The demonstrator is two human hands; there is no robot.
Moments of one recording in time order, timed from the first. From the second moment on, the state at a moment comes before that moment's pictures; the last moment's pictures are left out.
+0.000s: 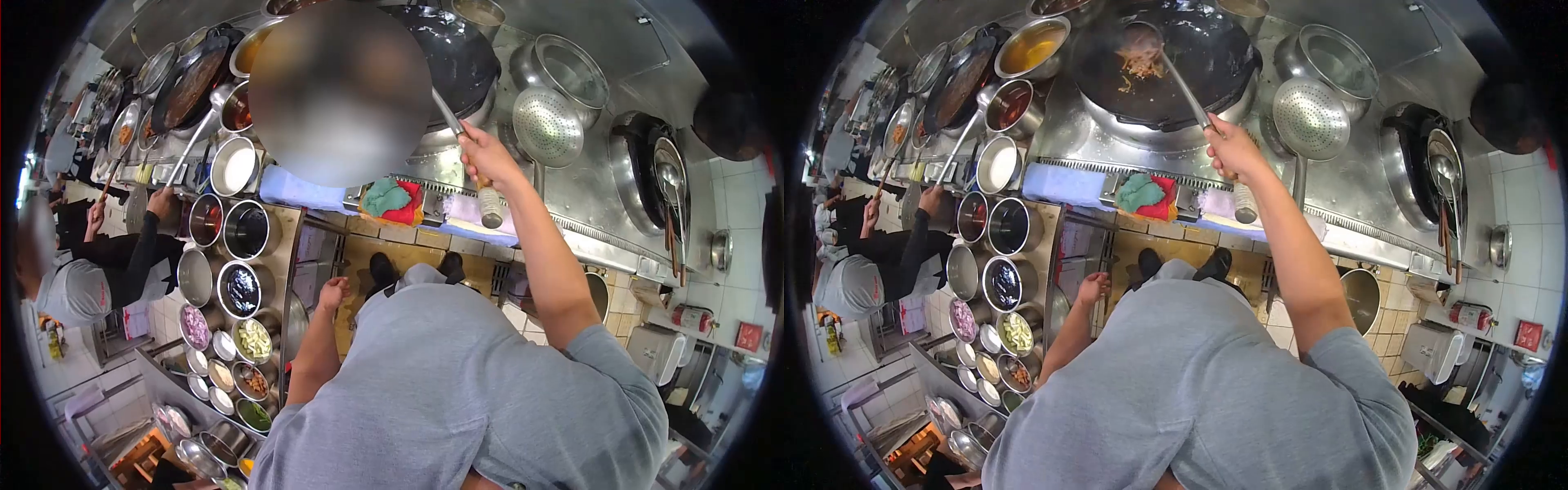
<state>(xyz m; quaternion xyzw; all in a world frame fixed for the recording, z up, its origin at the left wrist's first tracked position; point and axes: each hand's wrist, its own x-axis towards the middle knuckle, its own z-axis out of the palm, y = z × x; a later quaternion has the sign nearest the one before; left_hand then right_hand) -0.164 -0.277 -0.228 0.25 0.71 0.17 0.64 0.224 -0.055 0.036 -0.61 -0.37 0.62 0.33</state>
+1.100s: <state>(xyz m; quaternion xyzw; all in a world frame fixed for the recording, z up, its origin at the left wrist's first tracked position) -0.158 -0.251 -0.260 0.24 0.69 0.20 0.66 0.273 -0.133 0.074 -0.72 -0.69 0.11 -0.04</state>
